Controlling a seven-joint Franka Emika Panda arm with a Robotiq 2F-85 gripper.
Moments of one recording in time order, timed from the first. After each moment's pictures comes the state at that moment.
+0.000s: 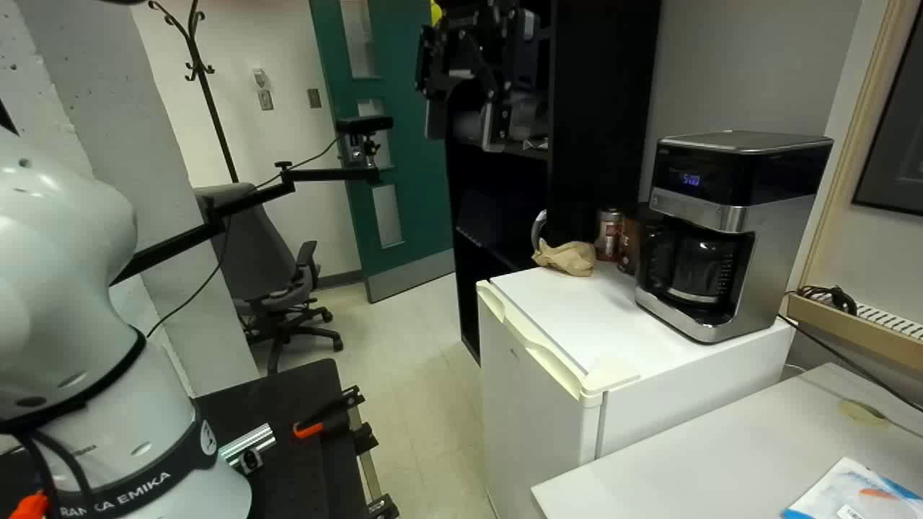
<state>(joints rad) 0.02 -0.48 -0.09 -2.24 -0.07 1.60 -0.28</state>
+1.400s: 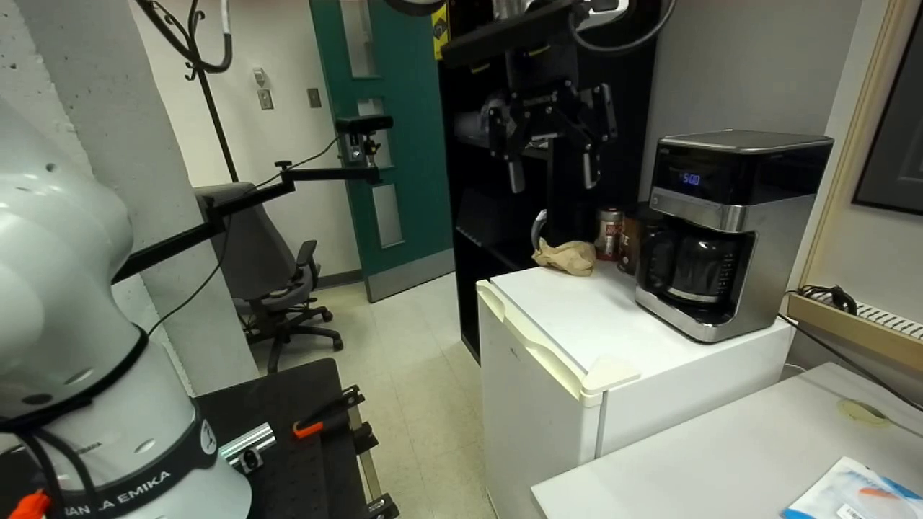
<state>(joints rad) 0.07 -0.25 -0.02 -2.25 -0.19 2.06 -0.42</state>
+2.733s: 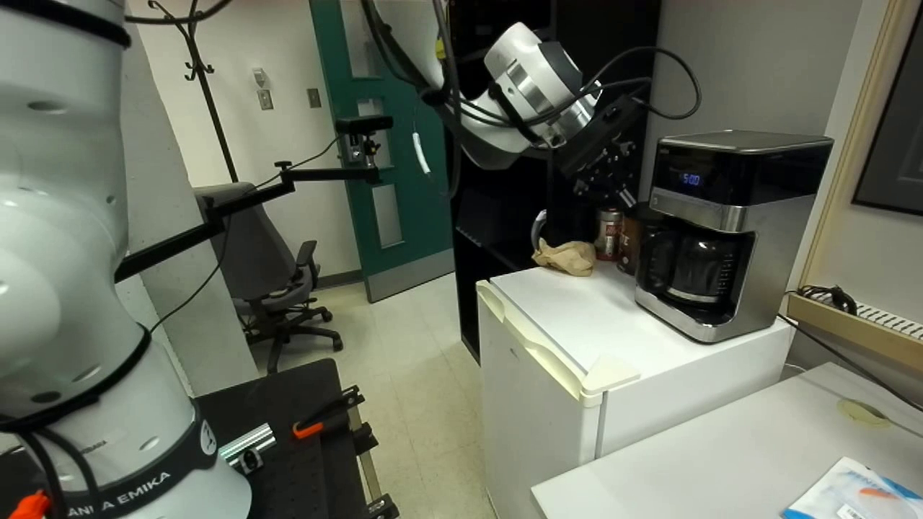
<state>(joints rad) 0.13 0.36 0.05 -1.88 -1.03 2.74 -0.13</state>
